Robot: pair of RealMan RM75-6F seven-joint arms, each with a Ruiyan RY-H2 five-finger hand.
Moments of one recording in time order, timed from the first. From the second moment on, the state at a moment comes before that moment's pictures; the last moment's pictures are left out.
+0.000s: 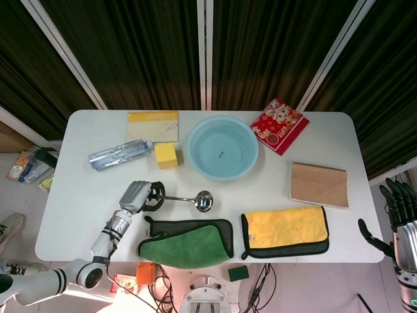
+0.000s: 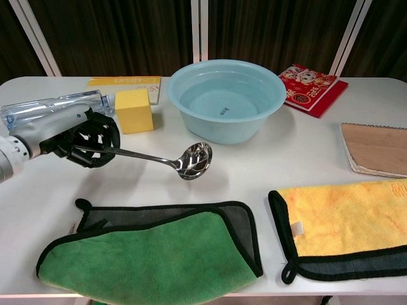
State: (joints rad) left arm -0.53 -1.67 -0.13 -1.33 1.33 0.99 -0.13; right arm 0.02 -1.25 0.07 -1.36 -1.75 1.88 0.32
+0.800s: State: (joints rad) left arm -0.78 -1.30 -0.36 -1.73 0.91 0.86 0.23; right arm 0.03 -1.25 0.08 -1.35 -1.73 1.89 0.35
